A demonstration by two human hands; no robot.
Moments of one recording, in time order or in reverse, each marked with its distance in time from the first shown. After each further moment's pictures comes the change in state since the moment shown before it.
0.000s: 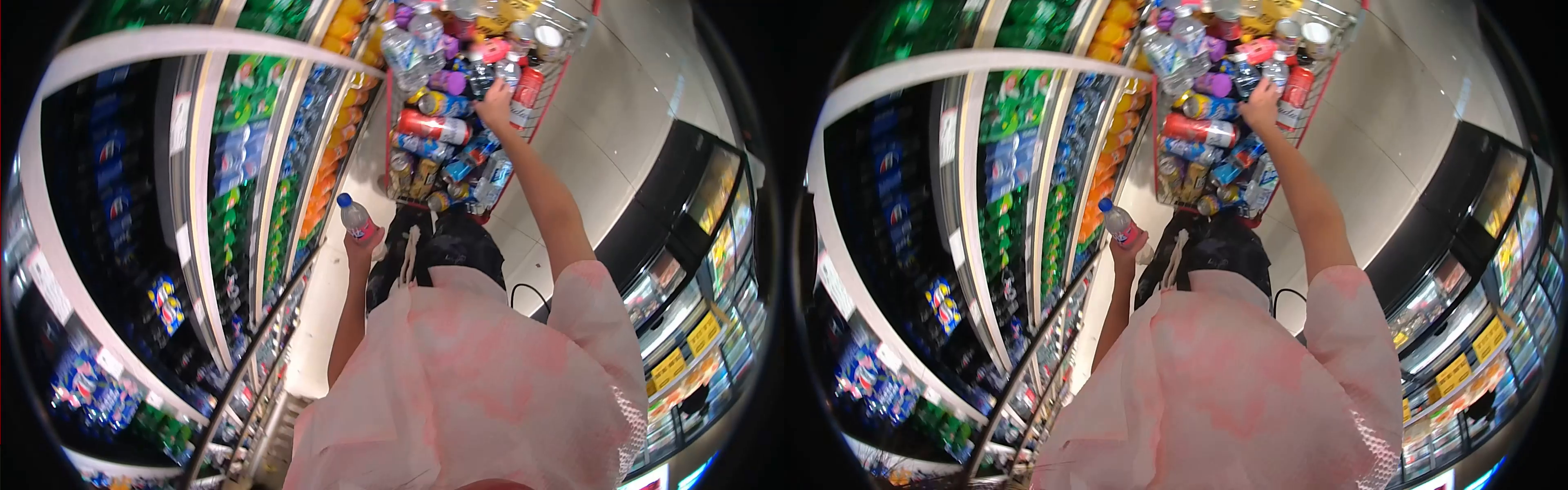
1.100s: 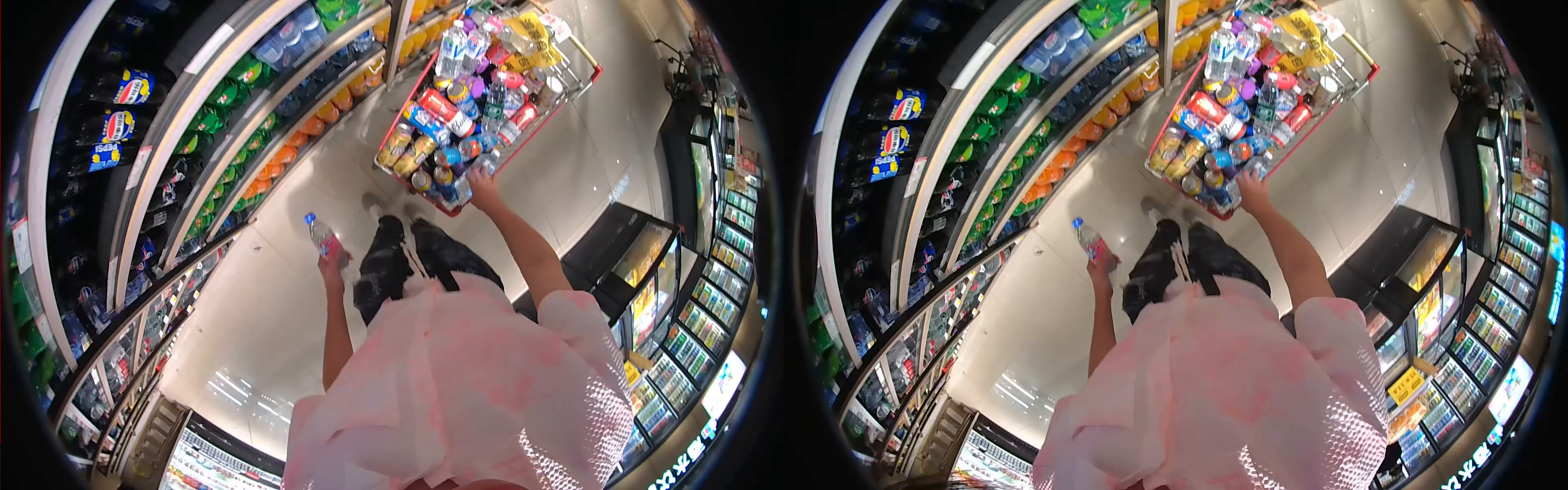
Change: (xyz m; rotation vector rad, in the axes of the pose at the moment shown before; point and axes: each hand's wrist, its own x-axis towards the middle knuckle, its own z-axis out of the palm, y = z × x) left_hand -0.180 -0.202 -0.054 -0.539 0.318 -0.087; right_hand -0.238 0.068 -0.035 -0.867 -0.504 -0.663
